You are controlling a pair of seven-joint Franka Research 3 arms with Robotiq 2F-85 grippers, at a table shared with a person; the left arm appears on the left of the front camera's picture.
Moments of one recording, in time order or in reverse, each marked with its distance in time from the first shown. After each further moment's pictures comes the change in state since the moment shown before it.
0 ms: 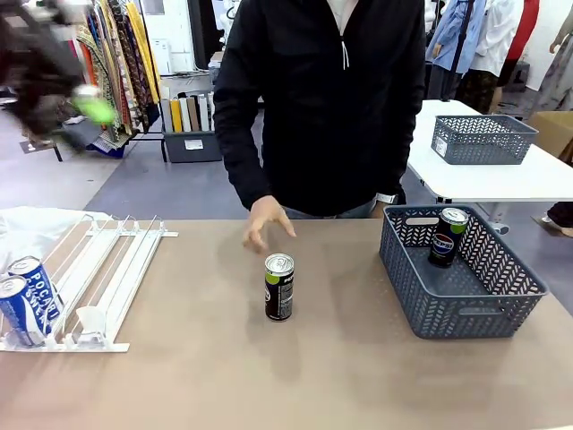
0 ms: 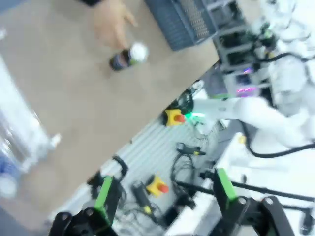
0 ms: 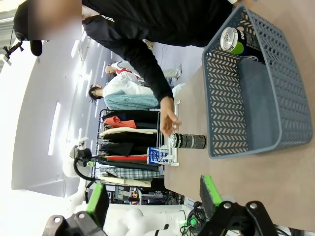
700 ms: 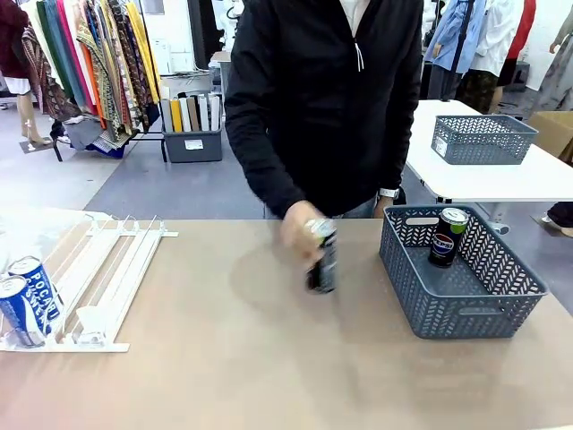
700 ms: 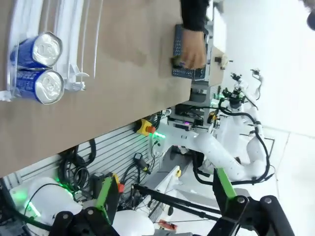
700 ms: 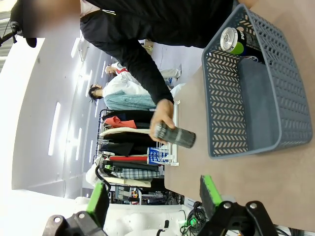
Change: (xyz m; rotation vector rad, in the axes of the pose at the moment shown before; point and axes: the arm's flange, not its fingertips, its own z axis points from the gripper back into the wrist) left arm -0.140 0.196 0.062 -0.266 -0.185 0.486; right arm 0.000 0.000 0.000 0.000 -0.001 0.000
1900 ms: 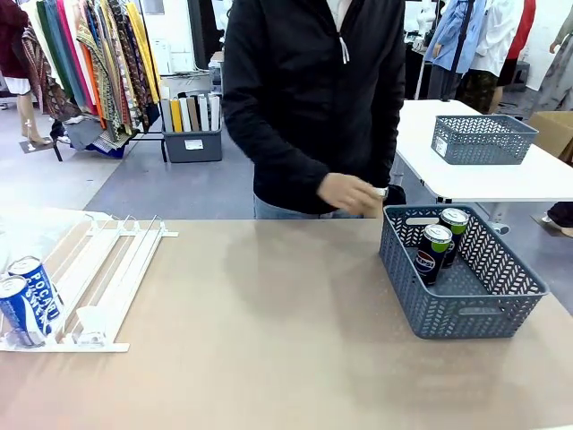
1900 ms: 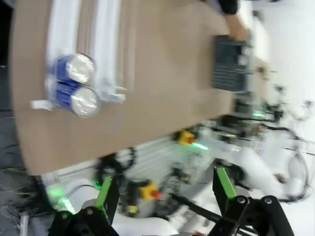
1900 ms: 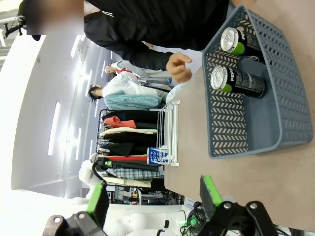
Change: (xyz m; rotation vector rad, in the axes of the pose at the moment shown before) left arm 0.016 -0.044 -0.004 0.304 -0.065 -0.058; right arm 0.000 0.000 0.000 0.000 0.000 0.000
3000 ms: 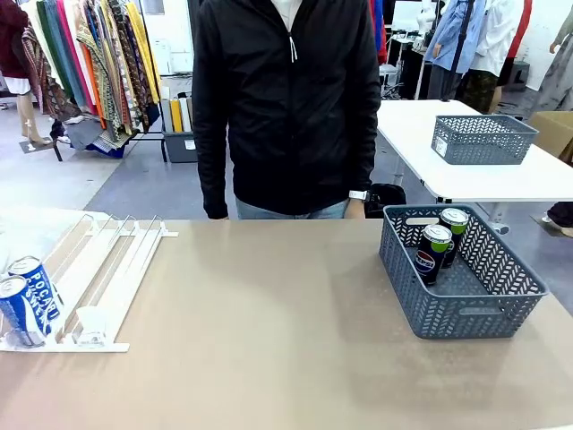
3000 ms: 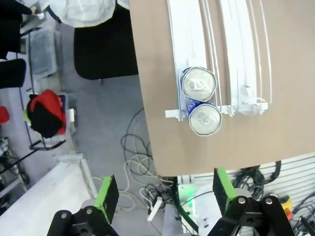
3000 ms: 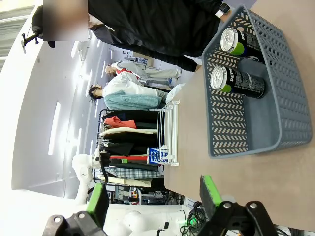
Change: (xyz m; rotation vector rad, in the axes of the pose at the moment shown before) left arm 0.012 -0.056 -0.073 0.843 -0.006 -0.255; right arm 0.000 0.000 0.000 0.000 0.000 0.000
